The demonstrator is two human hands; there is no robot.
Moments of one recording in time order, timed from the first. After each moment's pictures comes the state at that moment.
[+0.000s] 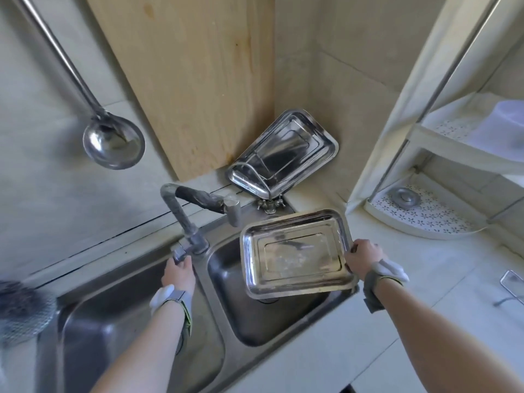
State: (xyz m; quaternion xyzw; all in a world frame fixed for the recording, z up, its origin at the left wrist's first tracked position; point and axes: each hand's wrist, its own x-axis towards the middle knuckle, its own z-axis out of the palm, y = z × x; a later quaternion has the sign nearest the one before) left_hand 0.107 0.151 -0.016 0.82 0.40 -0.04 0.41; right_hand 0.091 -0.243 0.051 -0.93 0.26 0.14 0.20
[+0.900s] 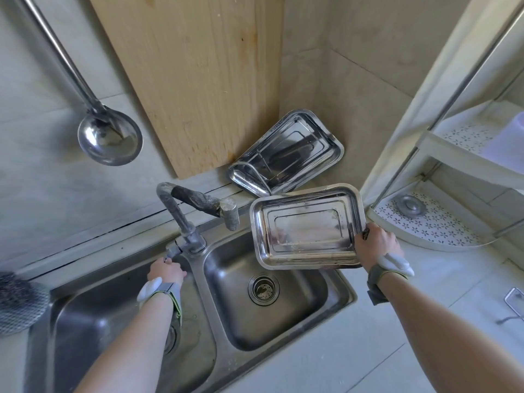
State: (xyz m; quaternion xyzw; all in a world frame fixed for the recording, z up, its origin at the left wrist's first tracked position) left_hand 0.142 0.195 -0.072 0.80 0.42 -0.06 0.42; right_hand 0.122 -0.265 0.059 -0.96 0.24 0.02 0.15
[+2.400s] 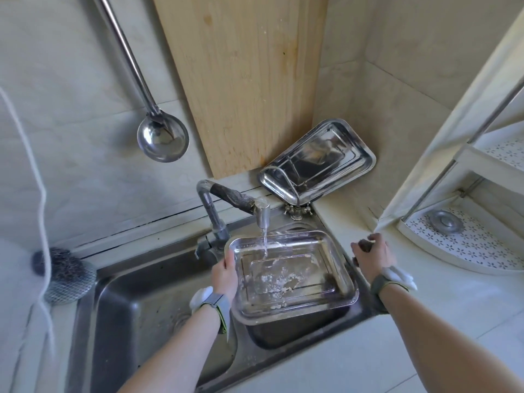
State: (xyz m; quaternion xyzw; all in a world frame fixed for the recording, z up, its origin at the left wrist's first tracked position) left_hand 0.077 0.089 0.021 0.76 0.33 -0.02 0.55; right_hand 0.132 -0.218 0.034 -0.90 0.24 0.04 0.35
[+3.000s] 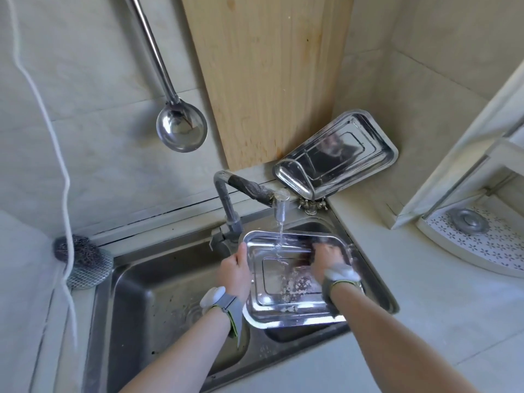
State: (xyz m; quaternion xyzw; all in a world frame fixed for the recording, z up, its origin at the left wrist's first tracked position) left_hand 0.060 0.091 0.040 0.83 0.29 0.04 0.47; right_hand 0.117 -0.096 0.036 -0.95 0.09 0.25 0.17
